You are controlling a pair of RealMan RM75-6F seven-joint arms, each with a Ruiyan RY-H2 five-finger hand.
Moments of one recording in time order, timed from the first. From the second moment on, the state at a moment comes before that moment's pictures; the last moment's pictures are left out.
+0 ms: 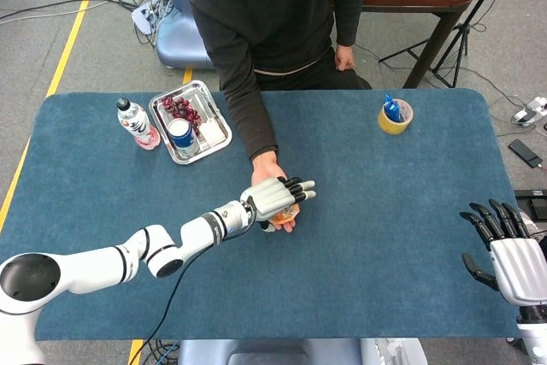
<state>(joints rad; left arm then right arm) -1.25 -1.59 -0.21 -1.25 1.34 0.49 0.06 0.04 -0.98 0.02 -1.77 -1.58 1.51 -0.09</state>
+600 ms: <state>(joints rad) -1.19 -1.60 -0.17 -1.19 1.43 0.64 -0.10 0.04 -0.98 0.02 -1.78 -1.58 1.50 -0.09</state>
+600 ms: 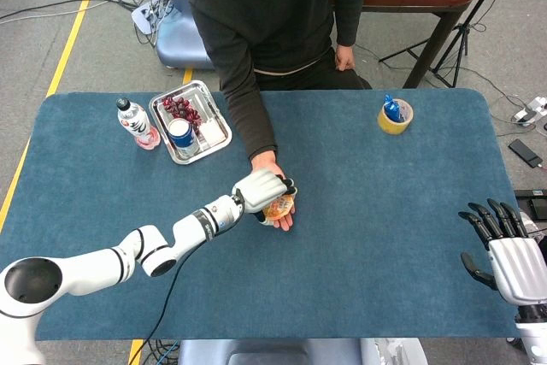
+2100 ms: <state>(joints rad) -0.86 -1.35 -0.06 -1.49 1.18 0.84 0.18 0.03 -0.98 0.01 -1.77 -1.60 1.53 -0.08</state>
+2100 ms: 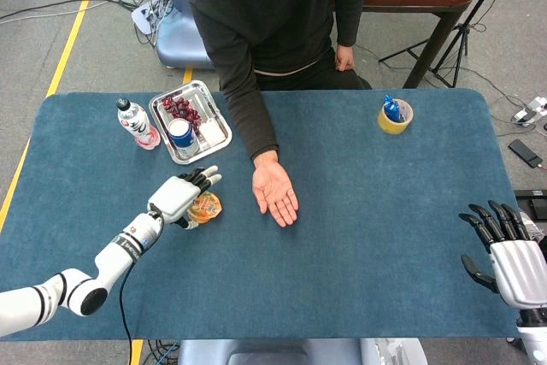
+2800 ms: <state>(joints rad) -0.37 -1.19 0.03 -1.76 1.23 1.48 0.25 0.07 -1.00 0.01 -1.76 -1.63 1.48 -0.05</state>
